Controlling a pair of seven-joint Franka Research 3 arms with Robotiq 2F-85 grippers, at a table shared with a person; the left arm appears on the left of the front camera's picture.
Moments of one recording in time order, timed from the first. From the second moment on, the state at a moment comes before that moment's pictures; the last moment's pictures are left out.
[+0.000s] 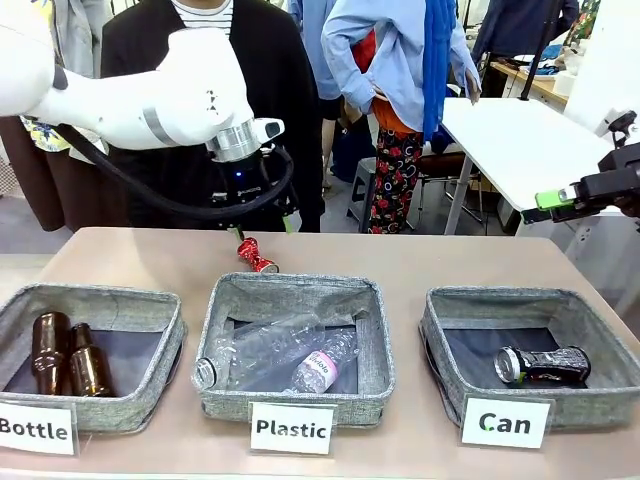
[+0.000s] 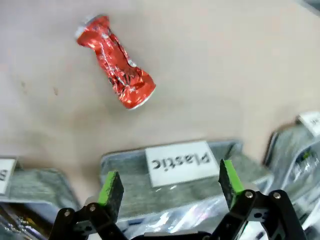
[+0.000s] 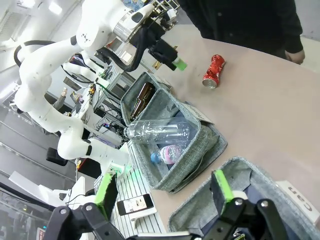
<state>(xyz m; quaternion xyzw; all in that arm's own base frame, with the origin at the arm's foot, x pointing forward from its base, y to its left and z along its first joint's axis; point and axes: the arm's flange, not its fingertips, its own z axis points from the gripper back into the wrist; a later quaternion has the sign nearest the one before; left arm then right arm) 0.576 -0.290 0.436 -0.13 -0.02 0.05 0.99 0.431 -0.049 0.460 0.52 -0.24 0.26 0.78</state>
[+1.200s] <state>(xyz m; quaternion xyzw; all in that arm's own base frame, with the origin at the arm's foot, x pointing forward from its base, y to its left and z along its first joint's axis) 0.553 -0.343 0.392 -0.02 -0.12 0.27 0.96 0.431 -0.050 0.460 0.52 -0.24 0.26 0.78</state>
